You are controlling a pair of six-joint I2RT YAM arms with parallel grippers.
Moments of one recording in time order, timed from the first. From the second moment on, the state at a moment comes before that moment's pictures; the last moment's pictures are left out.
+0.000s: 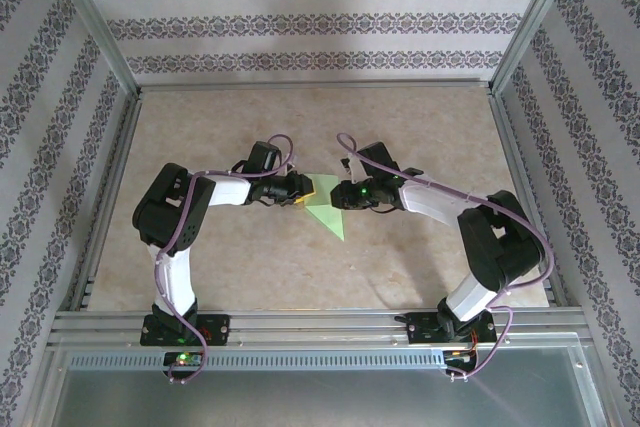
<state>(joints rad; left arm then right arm) -0.39 1.95 0.98 0.14 0.67 -0.82 0.50 1.61 0.93 -0.28 -0.42 0.44</state>
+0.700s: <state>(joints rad) -0.39 1.93 1.01 0.14 0.71 -0.83 0.96 1.65 1.04 -0.57 0.17 0.36</state>
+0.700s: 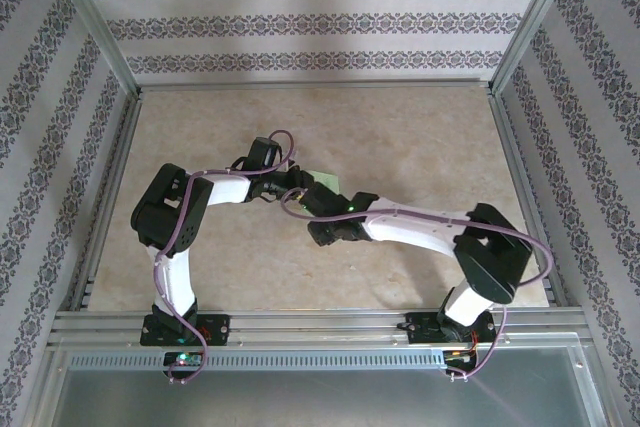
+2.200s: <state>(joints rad) -0.40 1.89 1.06 0.08 0.72 -0.83 0.97 1.78 1.03 -0.49 0.44 0.34</state>
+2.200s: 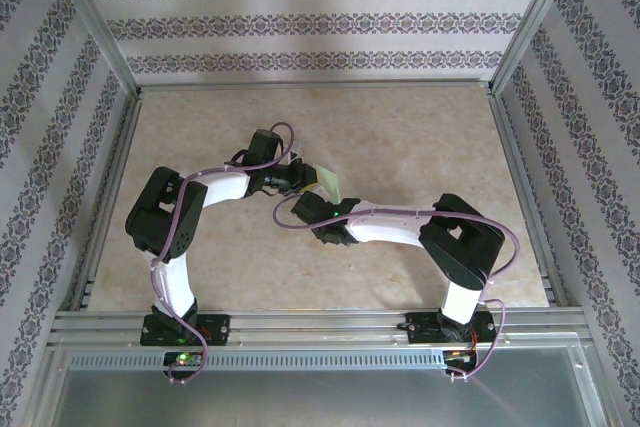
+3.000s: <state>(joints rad) -0.41 1.89 1.06 0.08 0.71 -0.83 0.97 1.81 1.03 -0.47 0.46 0.35</state>
